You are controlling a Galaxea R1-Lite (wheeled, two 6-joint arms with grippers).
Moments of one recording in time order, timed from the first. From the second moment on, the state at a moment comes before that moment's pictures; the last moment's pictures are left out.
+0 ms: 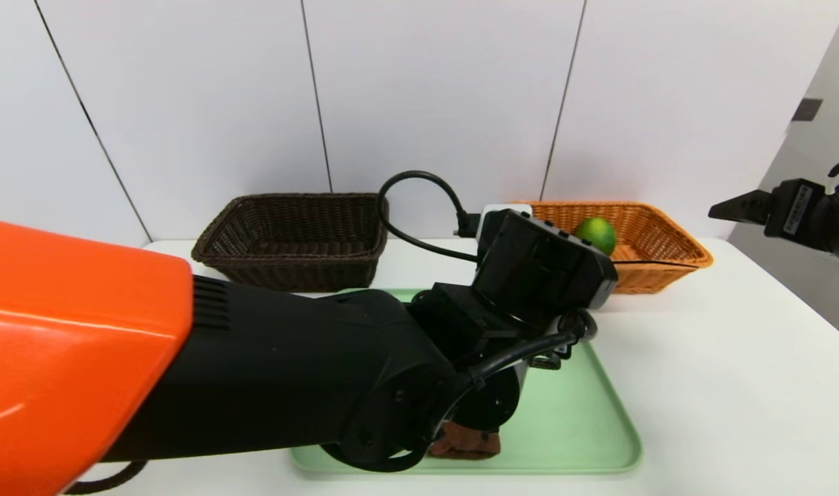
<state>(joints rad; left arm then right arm) -1.05 2.04 -1.45 -0.18 0.51 -0.45 0.08 1.38 -1.12 0.24 -0.19 0.36</state>
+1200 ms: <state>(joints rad) -1.03 2.17 -1.55 -0.14 0.60 -0.37 0.06 1.38 -1.08 0.23 -0.16 0.35</state>
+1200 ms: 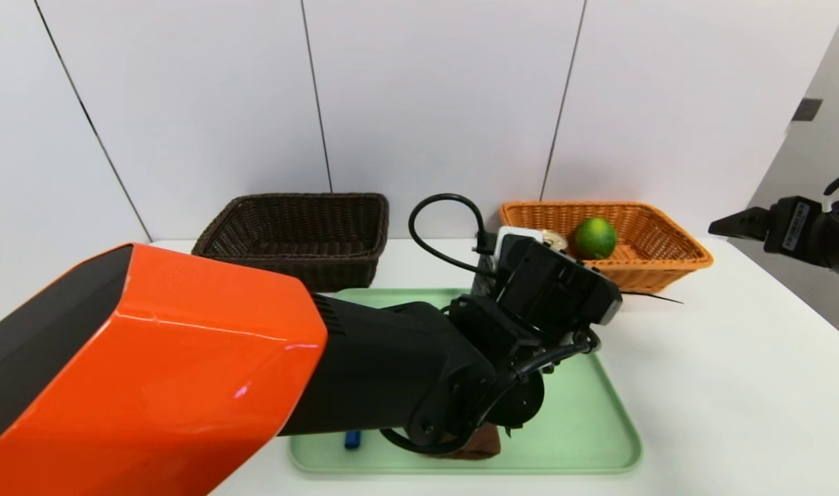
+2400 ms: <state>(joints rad) -0.94 2.26 -1.63 -0.15 0.59 -0.34 0.06 1.40 -1.05 0.23 -0.14 0.35</state>
